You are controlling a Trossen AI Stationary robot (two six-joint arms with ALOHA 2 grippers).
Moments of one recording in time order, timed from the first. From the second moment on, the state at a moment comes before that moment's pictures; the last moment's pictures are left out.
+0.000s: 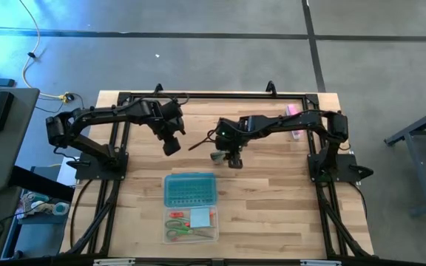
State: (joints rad) left arm 0.54 1.41 0.97 -0.87 0.26 -0.07; right arm -0.16 1.85 1.33 -0.62 -0.24 -0.20
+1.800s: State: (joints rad) left arm 0.34 1.41 0.97 -0.81 0.01 -0.24; right arm 0.23 1.96 1.33 0.19 -0.30 0.81
